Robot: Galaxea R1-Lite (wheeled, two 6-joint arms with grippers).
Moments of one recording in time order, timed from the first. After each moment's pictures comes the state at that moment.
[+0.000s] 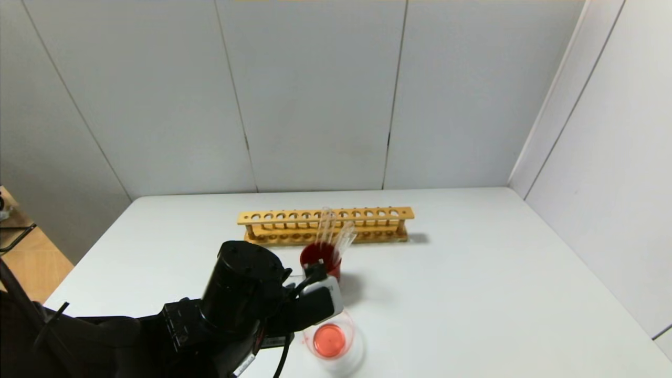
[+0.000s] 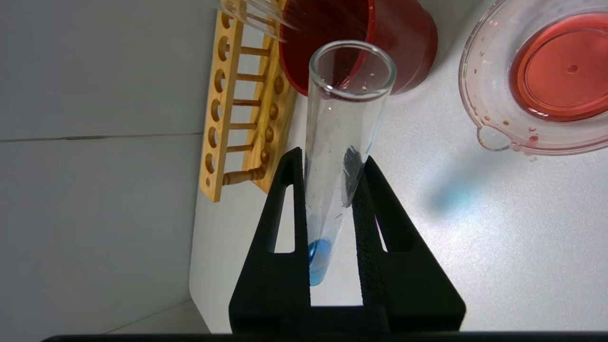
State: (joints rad) left arm -0.85 1.73 -0.58 -0.62 0.46 0.84; right arm 0.00 0.00 0.00 0.00 0.00 0.01
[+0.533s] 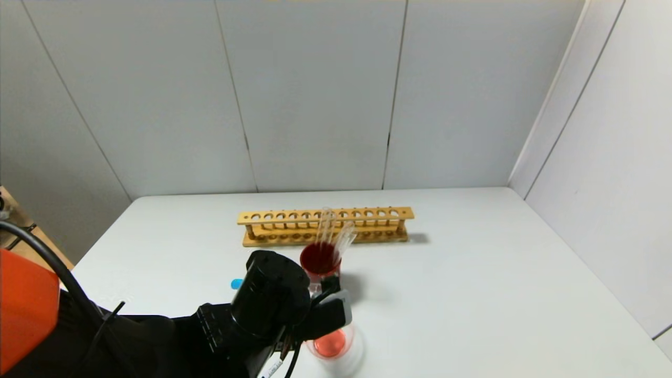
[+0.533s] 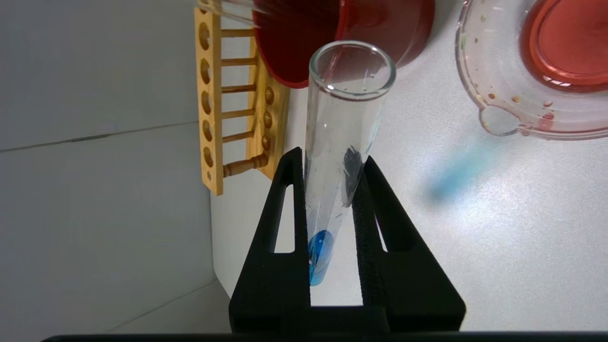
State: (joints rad) left arm -0.88 1.82 -0.62 -0.57 0.56 0.89; right arm 0.00 0.00 0.00 0.00 0.00 0.01
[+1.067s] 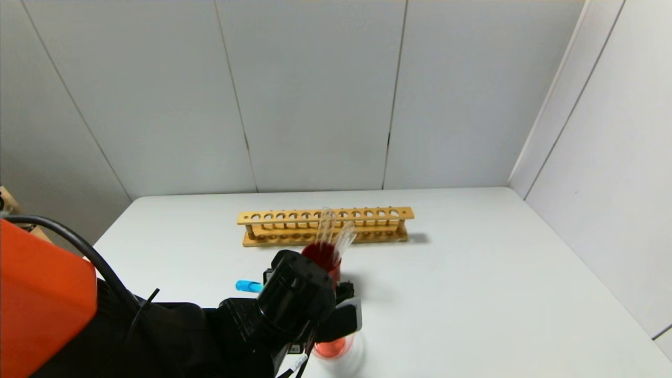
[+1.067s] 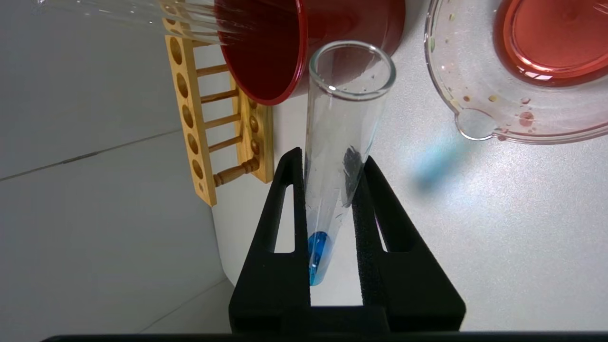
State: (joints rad) left arm -0.90 1.87 -0.72 -0.43 0.58 0.91; right arm 0.00 0.00 0.00 0.00 0.00 0.01
